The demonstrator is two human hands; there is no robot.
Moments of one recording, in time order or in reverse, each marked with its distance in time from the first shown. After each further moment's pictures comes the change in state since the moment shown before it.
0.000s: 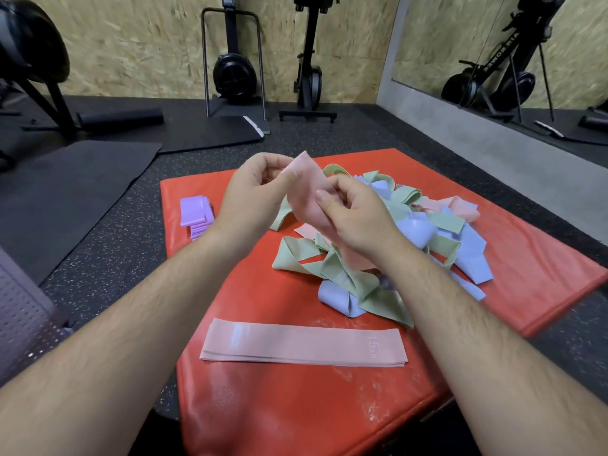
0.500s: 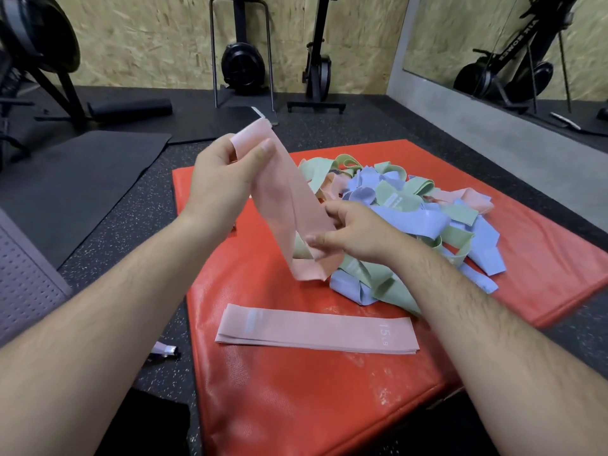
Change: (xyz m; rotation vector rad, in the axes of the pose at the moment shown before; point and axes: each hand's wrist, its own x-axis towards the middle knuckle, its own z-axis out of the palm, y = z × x) left_hand -0.005 0.002 -0.043 -0.041 0.143 -0.002; right_hand -0.009 0.020 0.013 0.067 -0.429 0.196
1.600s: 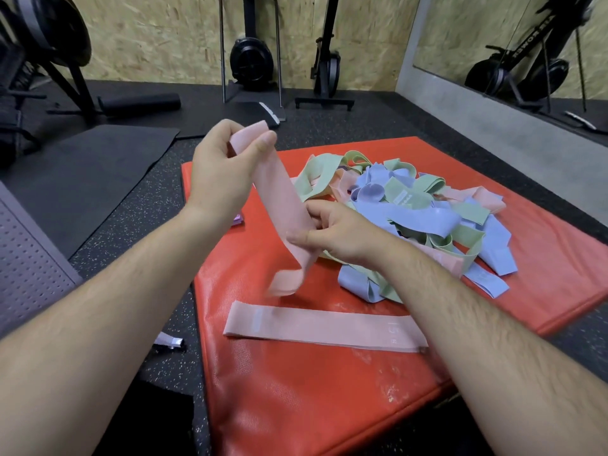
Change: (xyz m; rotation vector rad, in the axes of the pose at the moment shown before) left_hand 0.007 -0.008 -0.011 0.111 0.098 0.089; right_hand 0.007 -0.013 0.035 0.167 -0.094 -0.052
